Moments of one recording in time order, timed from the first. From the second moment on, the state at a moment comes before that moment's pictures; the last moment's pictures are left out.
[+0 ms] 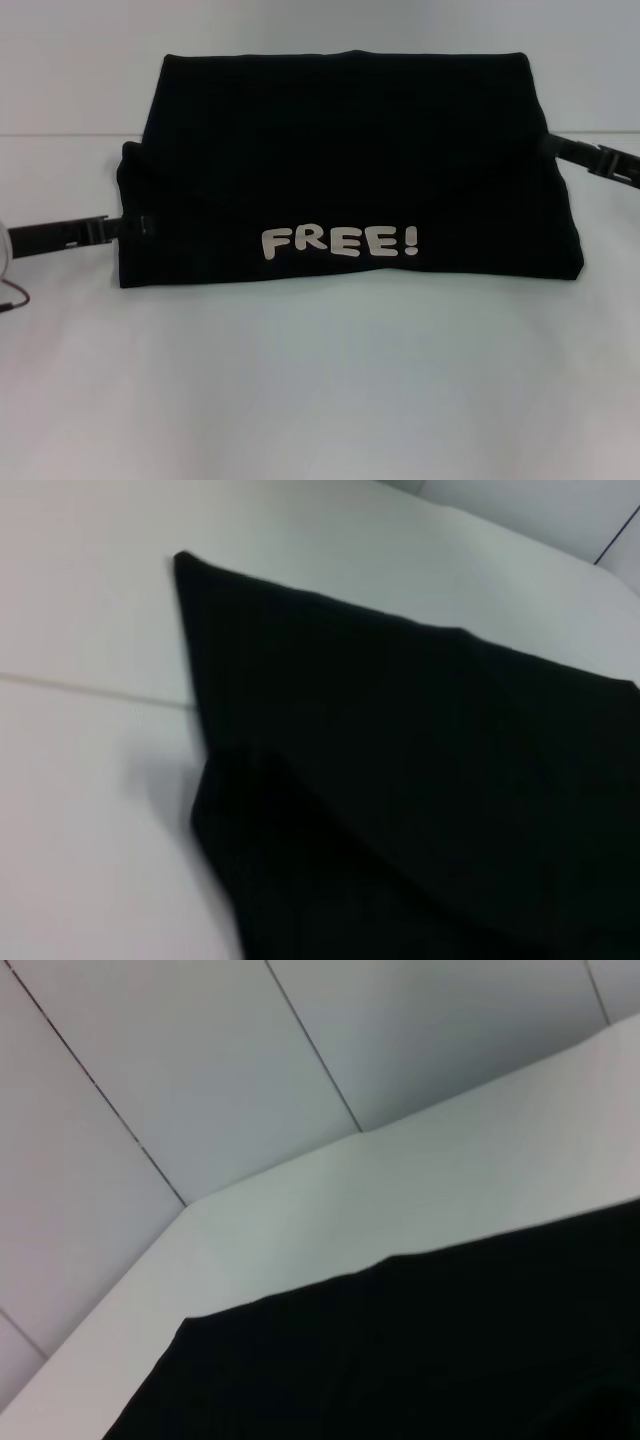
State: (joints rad) left arm -0.59 -2.08 0.53 0.76 2.31 1.08 -2.09; right arm 0.68 1.99 -0.38 -0.41 -1.98 -1.05 1.71
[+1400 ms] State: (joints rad) left arm -0.60 -2.09 0.60 0.72 2.40 1.08 -2.15; right arm 0.64 1.98 -0.38 -0.41 -1.98 -1.06 1.71
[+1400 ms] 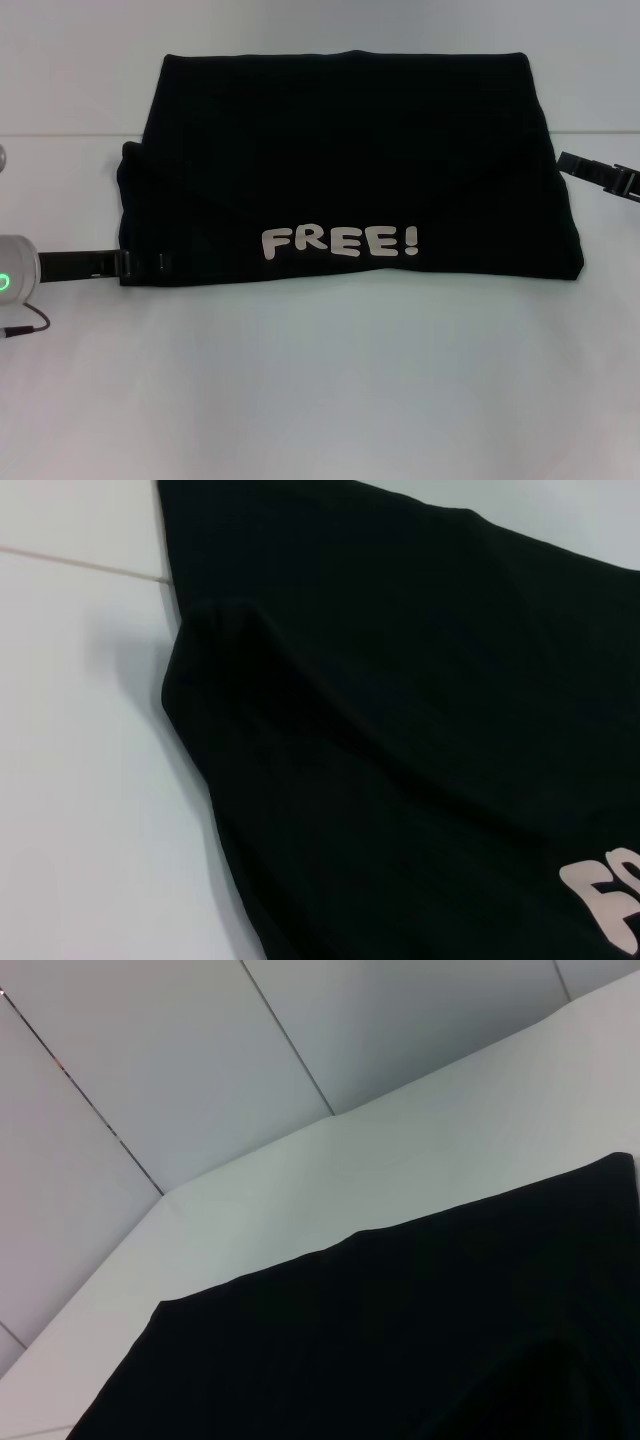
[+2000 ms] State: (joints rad) left arm -0.61 -2.09 0.62 0.72 2.43 1.03 -2.14; right arm 0.64 1.98 -0.38 -0.41 -1.98 -1.06 1.71
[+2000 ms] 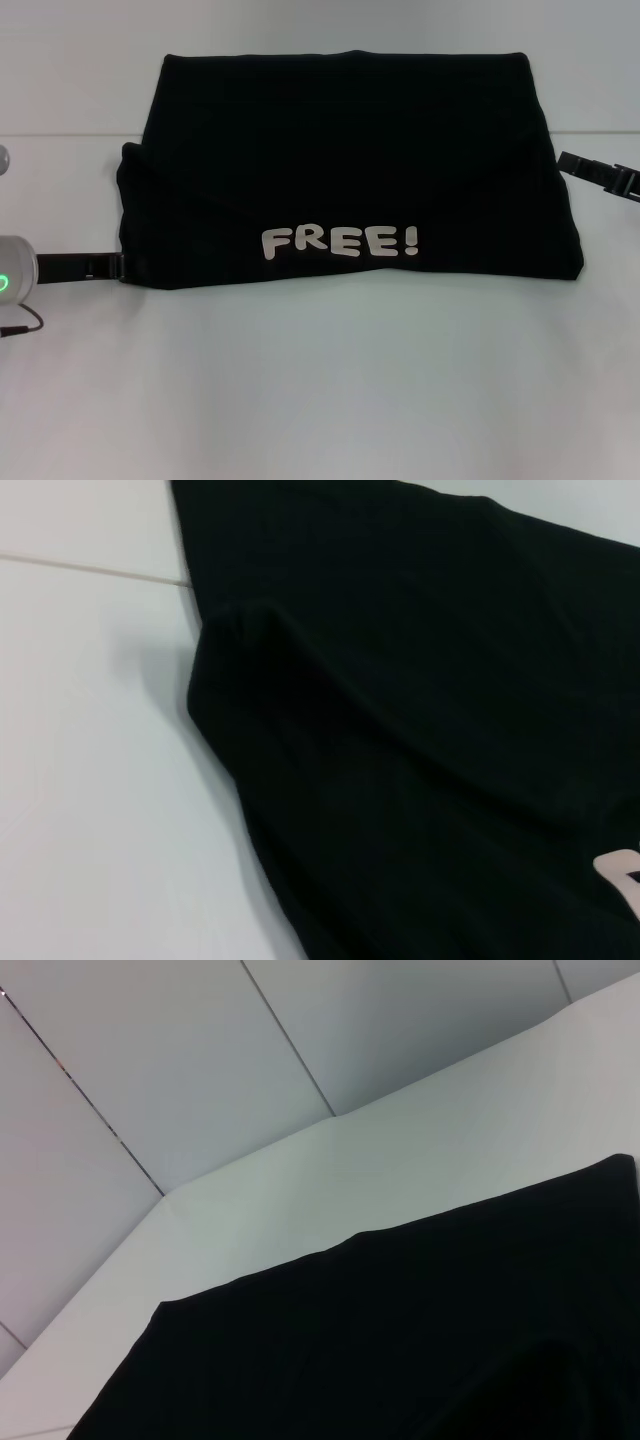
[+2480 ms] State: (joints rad) left arm -0.61 -2.08 0.62 0.73 2.43 1.03 -2.14; right arm 0.62 1.94 -0.46 -0.41 -2.05 -1.06 1.81
